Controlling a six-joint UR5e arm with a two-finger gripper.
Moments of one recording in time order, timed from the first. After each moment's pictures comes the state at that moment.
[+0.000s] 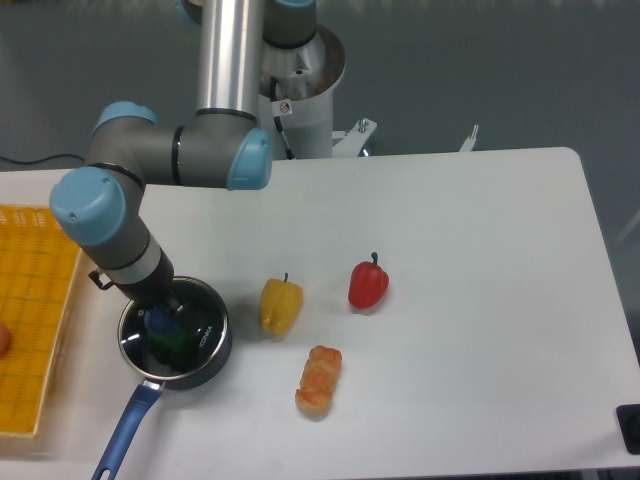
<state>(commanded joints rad) 1.99 -1.98 -1.56 -1.08 1.70 0.67</state>
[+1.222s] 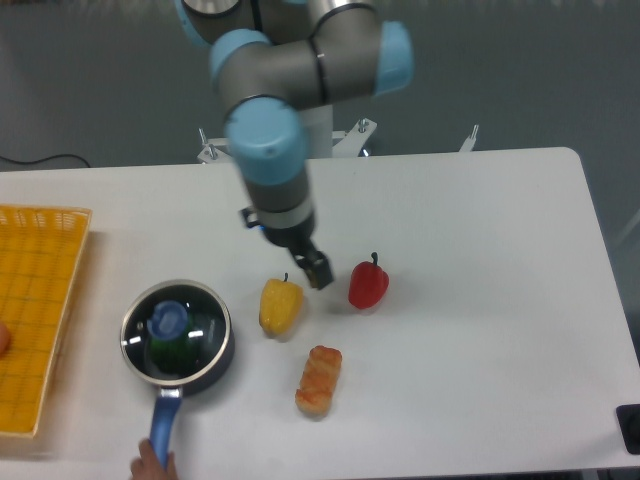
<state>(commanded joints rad) 2.45 -1.80 -1.57 -1.31 1.58 1.41</state>
